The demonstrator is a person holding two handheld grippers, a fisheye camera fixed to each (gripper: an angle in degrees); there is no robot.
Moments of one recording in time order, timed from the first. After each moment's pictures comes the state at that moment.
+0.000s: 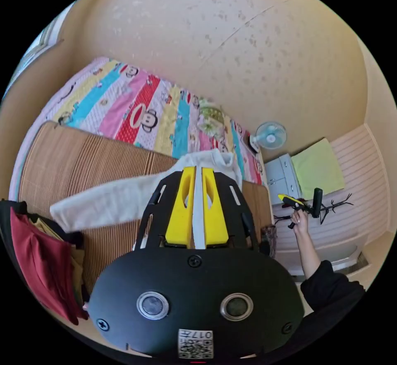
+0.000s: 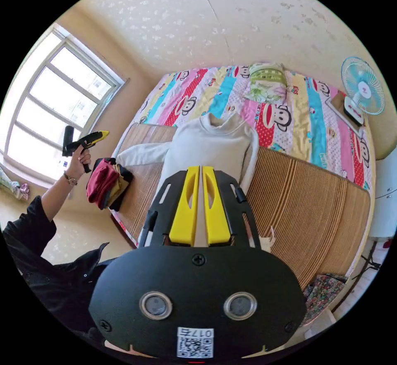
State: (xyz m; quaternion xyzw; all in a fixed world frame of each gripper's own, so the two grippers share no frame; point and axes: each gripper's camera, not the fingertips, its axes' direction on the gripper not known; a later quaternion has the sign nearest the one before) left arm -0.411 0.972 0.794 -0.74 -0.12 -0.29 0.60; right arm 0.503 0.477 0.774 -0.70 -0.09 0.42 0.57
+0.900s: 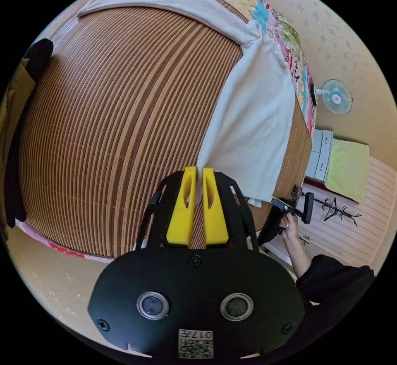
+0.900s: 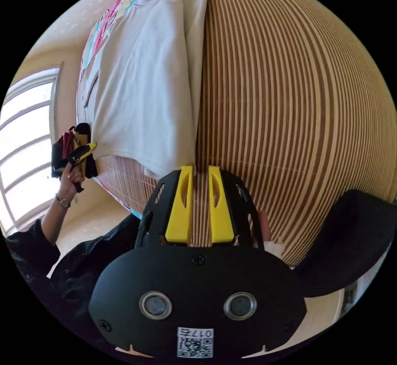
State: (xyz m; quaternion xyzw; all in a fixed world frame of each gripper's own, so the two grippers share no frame) left arm -0.434 1.138 0.538 -0.82 -0.18 -0.38 0.39; right arm 0.412 0.565 0.391 -0.77 -0.07 0.54 0.32
